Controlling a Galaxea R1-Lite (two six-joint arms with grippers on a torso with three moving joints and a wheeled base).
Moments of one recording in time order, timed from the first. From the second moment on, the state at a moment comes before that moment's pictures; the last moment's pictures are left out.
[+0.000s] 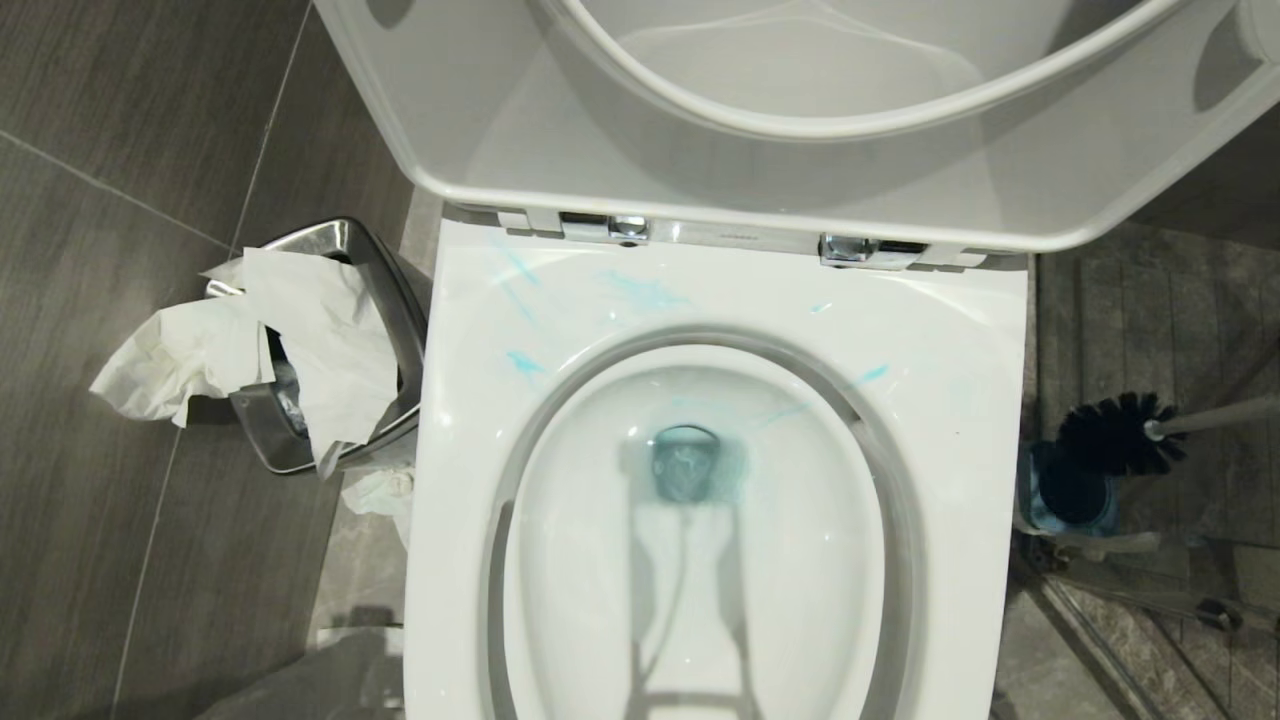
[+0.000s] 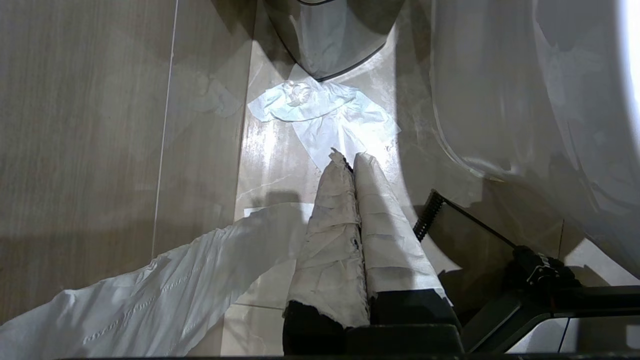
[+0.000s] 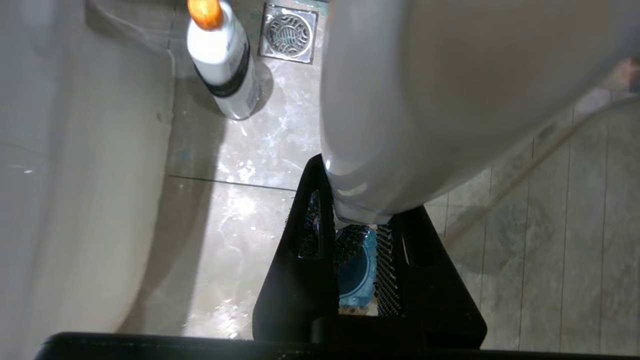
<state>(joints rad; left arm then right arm) 0.00 0.00 0.00 0.00 -0.01 0.01 -0.48 1.01 -0.50 -0.61 0.32 0.03</state>
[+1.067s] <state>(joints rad) 0.00 0.00 0.00 0.00 -0.01 0.01 -0.48 0.91 -1.24 0.31 0.35 0.04</state>
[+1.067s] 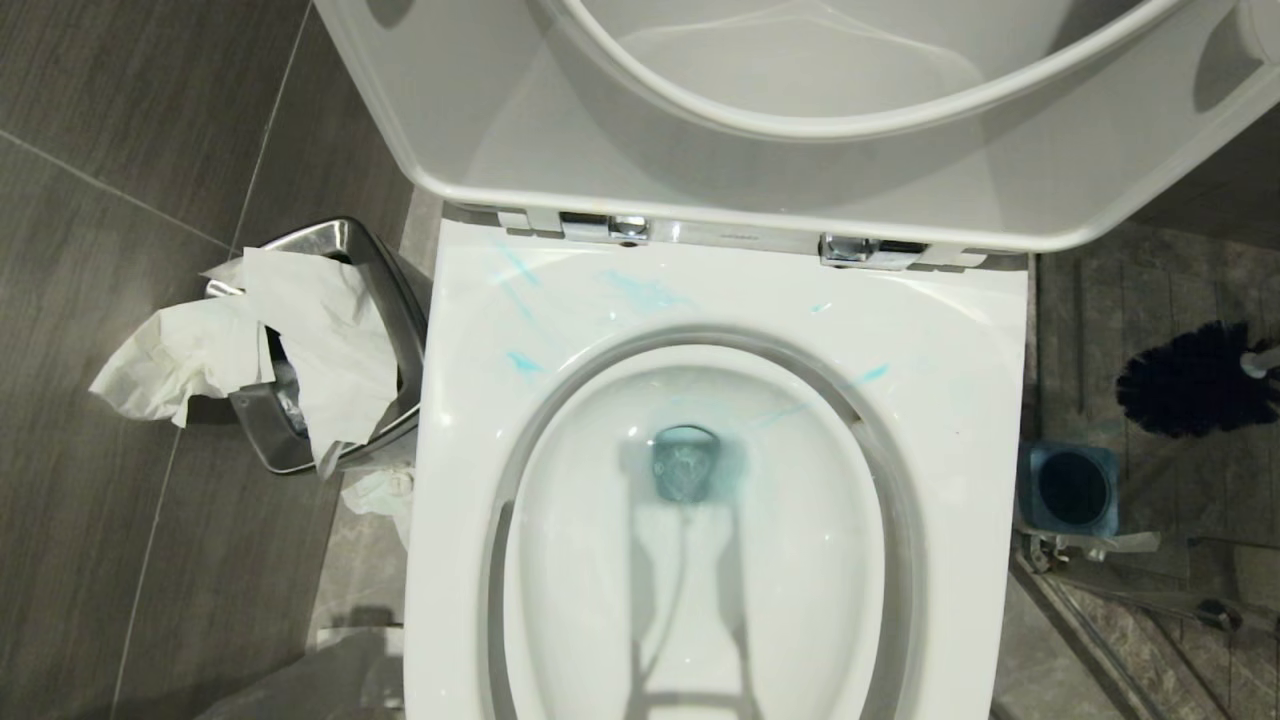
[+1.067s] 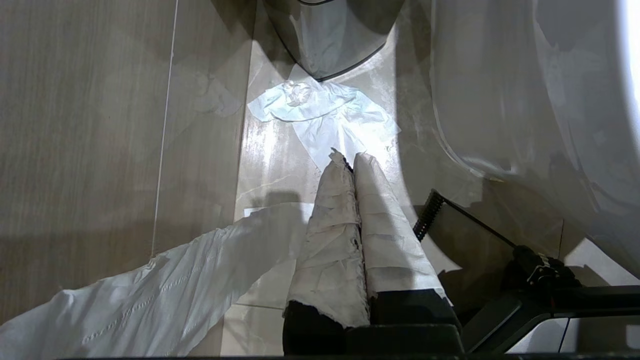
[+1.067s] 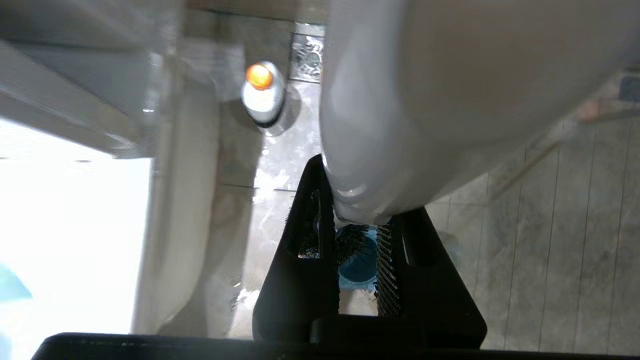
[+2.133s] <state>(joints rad) 0.00 0.00 0.00 0.00 0.00 0.00 -0.48 0.82 -1.50 0.59 0.35 0.04</state>
